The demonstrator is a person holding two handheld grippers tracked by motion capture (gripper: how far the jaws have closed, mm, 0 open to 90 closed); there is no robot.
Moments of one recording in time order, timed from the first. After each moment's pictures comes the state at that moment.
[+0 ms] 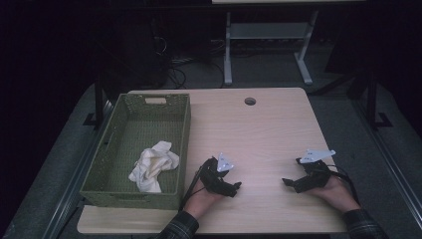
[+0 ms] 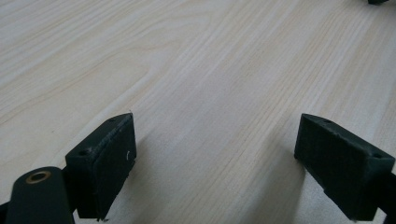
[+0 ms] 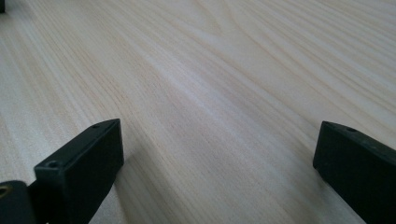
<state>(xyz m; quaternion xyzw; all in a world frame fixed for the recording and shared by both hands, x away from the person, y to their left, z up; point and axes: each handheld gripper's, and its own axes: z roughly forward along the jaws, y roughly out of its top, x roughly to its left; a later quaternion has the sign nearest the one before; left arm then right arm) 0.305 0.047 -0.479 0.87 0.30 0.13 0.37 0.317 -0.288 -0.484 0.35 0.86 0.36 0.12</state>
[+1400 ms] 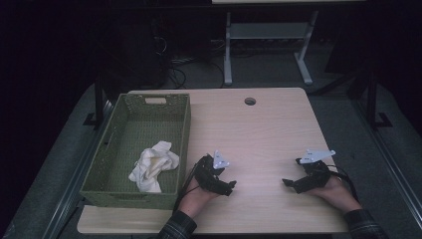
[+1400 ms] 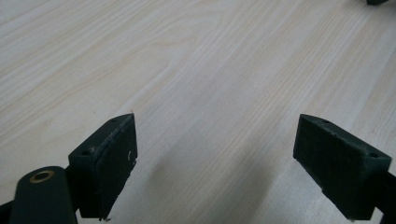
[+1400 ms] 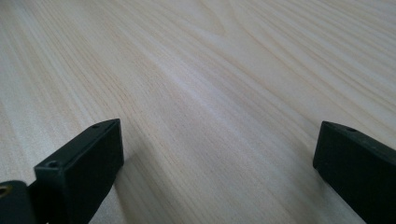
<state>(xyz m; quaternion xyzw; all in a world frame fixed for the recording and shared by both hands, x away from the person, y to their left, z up) 0.300 0.060 -0.454 0.88 0.31 0.13 0.34 0.316 -0.288 -0.484 0.34 0.86 0.36 0.12</state>
